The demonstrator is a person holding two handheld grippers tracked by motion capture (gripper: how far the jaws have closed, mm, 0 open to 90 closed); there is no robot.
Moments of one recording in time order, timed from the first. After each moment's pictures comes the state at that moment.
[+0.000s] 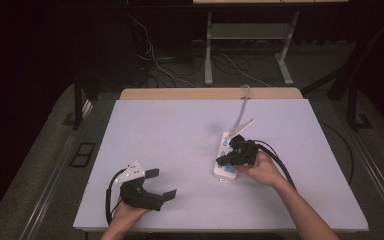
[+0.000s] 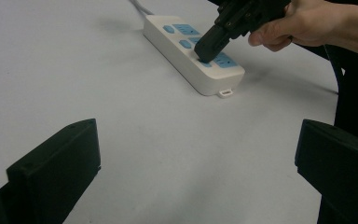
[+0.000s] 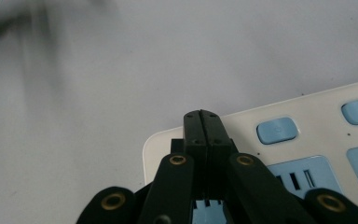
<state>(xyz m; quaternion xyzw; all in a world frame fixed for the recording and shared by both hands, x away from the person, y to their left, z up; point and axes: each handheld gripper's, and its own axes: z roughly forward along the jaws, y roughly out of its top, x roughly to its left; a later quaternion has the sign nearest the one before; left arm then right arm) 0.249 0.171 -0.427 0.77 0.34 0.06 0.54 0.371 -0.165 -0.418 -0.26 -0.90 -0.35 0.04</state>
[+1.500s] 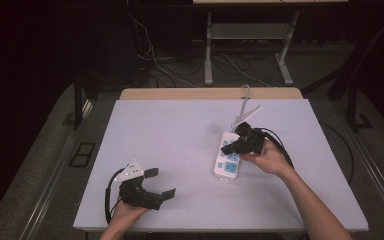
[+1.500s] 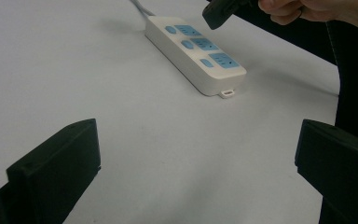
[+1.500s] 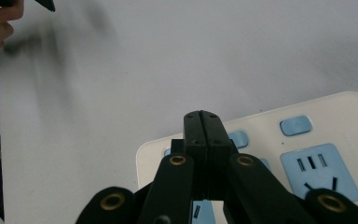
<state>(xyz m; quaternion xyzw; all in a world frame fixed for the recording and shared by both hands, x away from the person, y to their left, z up) 0.250 0.173 -0.427 0.77 0.34 0.06 0.54 0.386 -0.179 -0.383 -0.27 -0.90 -0.35 0.03</state>
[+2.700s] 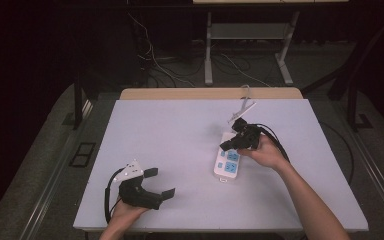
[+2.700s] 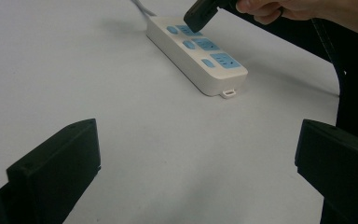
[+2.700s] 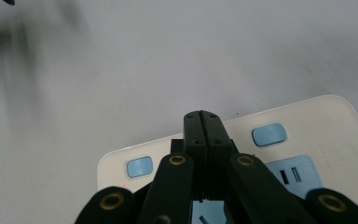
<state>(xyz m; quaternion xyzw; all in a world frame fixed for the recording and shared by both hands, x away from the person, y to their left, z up) 0.251 0.174 -0.427 0.77 0.34 0.06 0.54 0.411 -0.175 -0.398 -0.28 -0.90 -0.33 0.04</state>
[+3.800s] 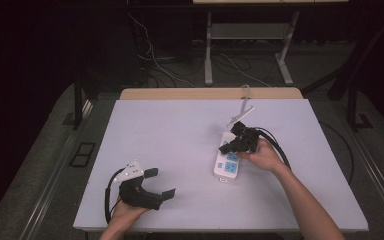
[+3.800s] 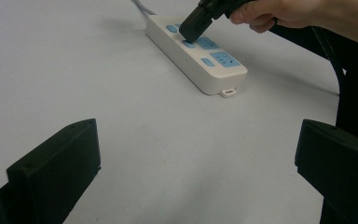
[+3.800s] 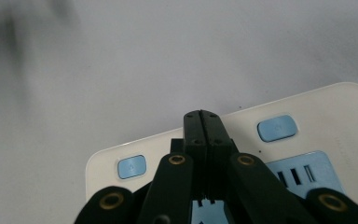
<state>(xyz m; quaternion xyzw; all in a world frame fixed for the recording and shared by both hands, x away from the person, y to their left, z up) 0.250 0.173 -0.427 0.77 0.34 0.06 0.54 0.410 -0.173 -0.413 -0.28 -0.90 -0.33 0.04</state>
